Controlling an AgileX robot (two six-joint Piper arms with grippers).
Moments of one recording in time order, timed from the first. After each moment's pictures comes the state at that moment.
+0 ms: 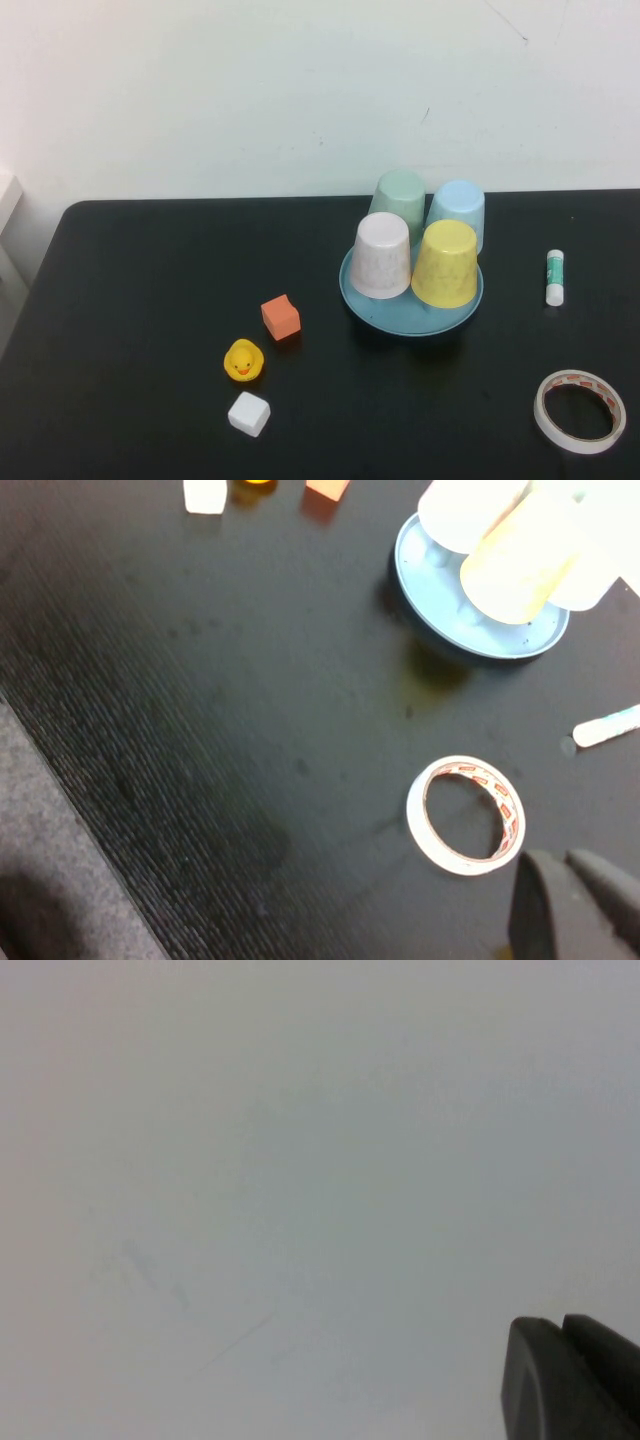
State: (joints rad) right arm 1.01 0.38 -0.72 -0.34 1.16 0.00; left arm -0.42 0.34 -0.53 -1.76 -0.38 2.43
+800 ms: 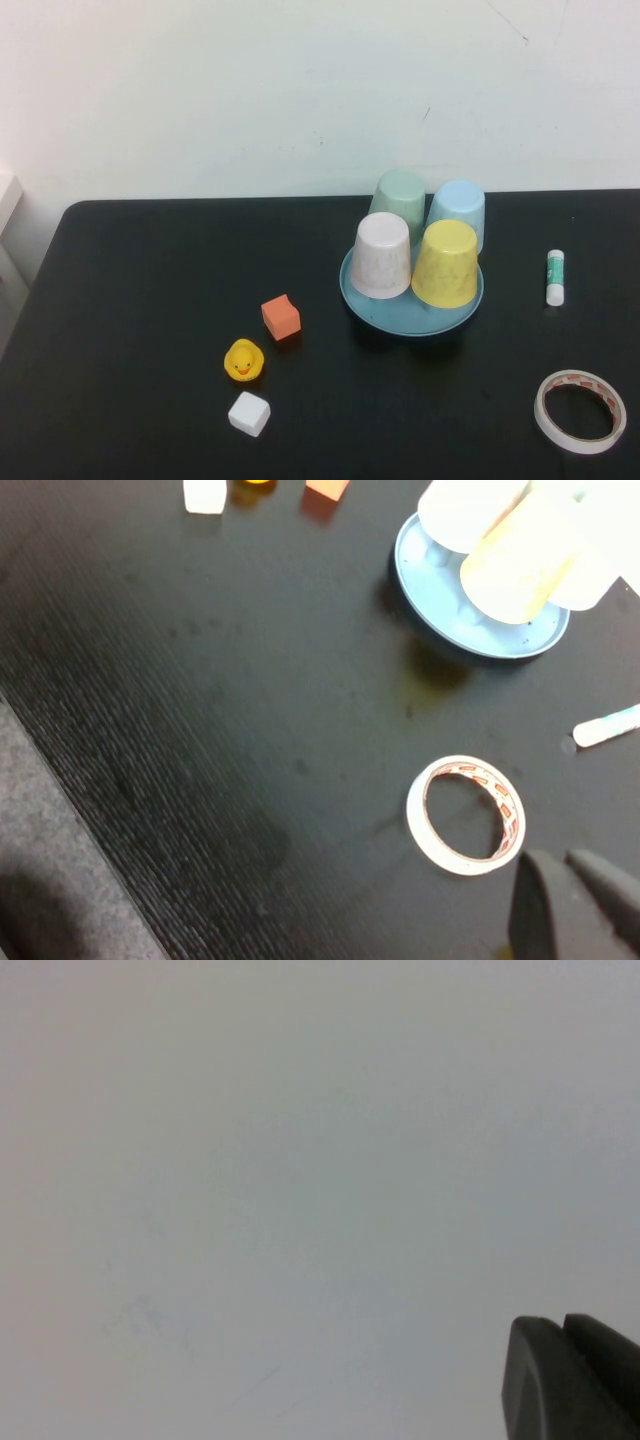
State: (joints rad) right arm 1.01 0.38 -0.72 -0.34 1.16 0.00; left arm -0.23 0.29 -0.50 -1.75 -0.14 2.40
